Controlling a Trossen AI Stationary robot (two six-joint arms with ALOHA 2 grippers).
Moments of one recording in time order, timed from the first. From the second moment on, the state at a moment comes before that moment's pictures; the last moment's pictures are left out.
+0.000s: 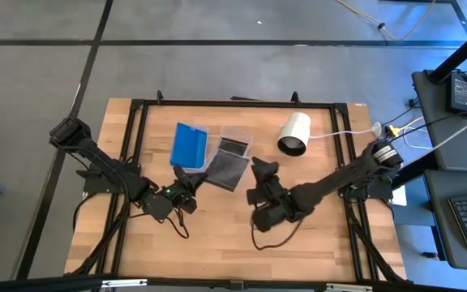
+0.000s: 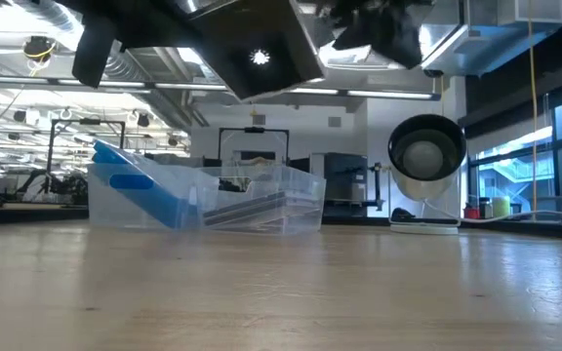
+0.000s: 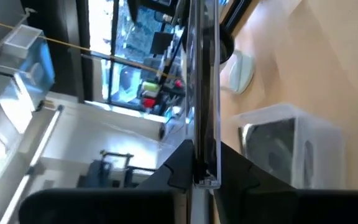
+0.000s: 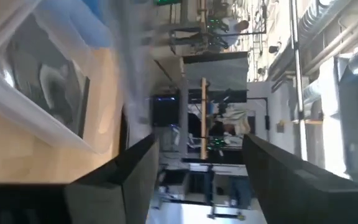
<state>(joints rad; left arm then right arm) -0.59 1.33 0.66 0.29 -1.21 0.85 0.46 1.77 1.35 -0.59 1.37 -0.44</state>
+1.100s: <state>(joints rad) -0.28 1.24 0.58 0.98 0.17 0.75 0.75 1.51 0.92 -0.18 1.25 0.22</state>
